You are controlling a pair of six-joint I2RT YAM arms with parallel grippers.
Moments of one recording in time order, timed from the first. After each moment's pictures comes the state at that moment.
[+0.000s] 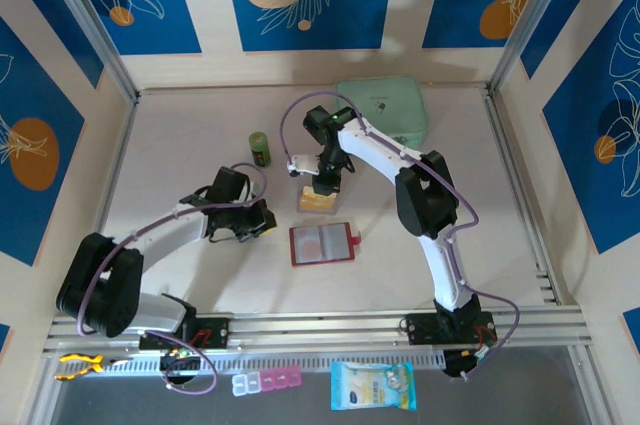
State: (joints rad) left arm -0.43 1.37 0.70 -0.37 0.47 -0.81; right arm 0.62 2.20 1.91 -1.23 -0.27 -0.83
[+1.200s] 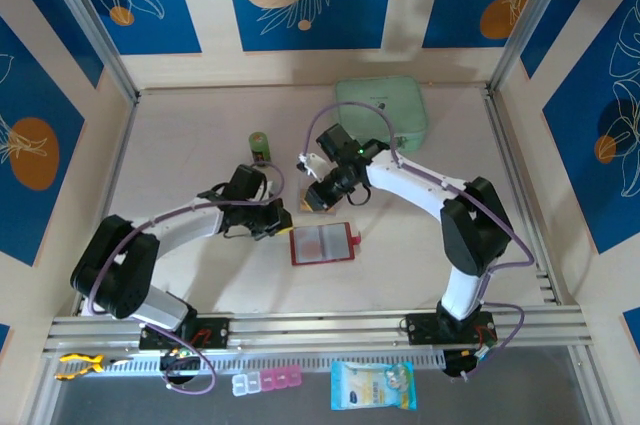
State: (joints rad) left arm -0.54 1.48 0.74 -0.27 0.53 -0.85; right arm 0.69 1.76 1.33 -0.73 -0.42 0.01
